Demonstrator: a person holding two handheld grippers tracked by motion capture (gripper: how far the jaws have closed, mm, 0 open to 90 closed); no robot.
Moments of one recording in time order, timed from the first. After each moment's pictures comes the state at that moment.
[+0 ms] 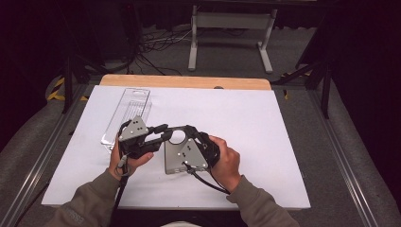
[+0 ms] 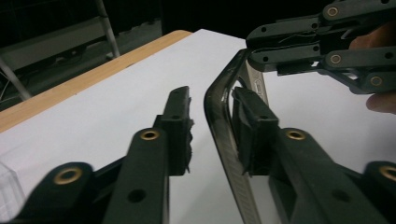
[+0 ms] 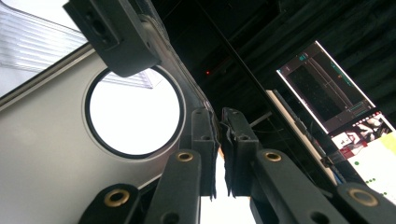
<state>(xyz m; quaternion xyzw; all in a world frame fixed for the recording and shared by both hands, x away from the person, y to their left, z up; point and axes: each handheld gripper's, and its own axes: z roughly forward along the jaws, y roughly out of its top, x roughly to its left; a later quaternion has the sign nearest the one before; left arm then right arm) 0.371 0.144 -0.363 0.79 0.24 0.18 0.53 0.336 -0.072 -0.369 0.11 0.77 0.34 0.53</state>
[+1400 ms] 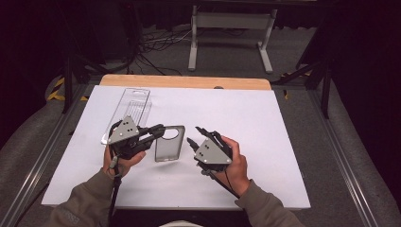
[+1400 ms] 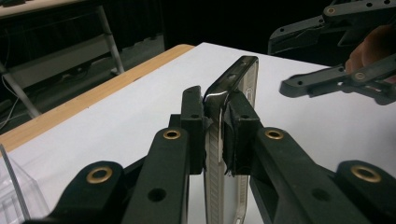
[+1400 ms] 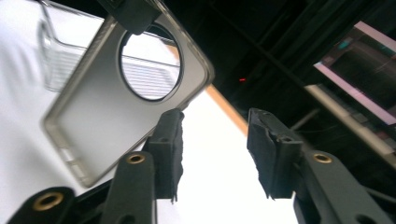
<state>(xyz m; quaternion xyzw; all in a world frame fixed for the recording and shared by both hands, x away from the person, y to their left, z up) 0.367 0.163 -0.359 0.78 0.22 0.20 0.55 0.333 -0.107 -0.369 0.14 0.78 0.43 0.43</state>
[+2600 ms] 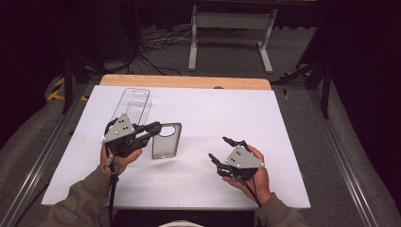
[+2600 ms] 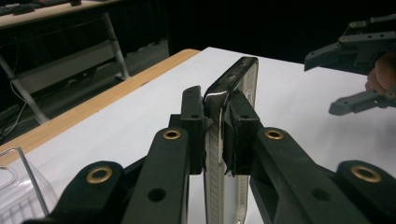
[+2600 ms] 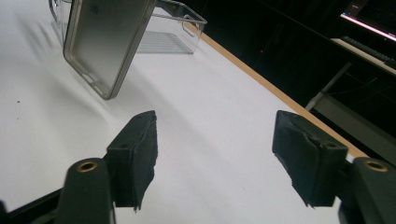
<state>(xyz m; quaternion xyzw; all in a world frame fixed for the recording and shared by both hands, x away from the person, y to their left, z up) 0.371 0.172 -0.355 0.77 0.22 0.21 0.56 0.324 -0.179 -0.403 0.21 0.79 0.45 0.36</state>
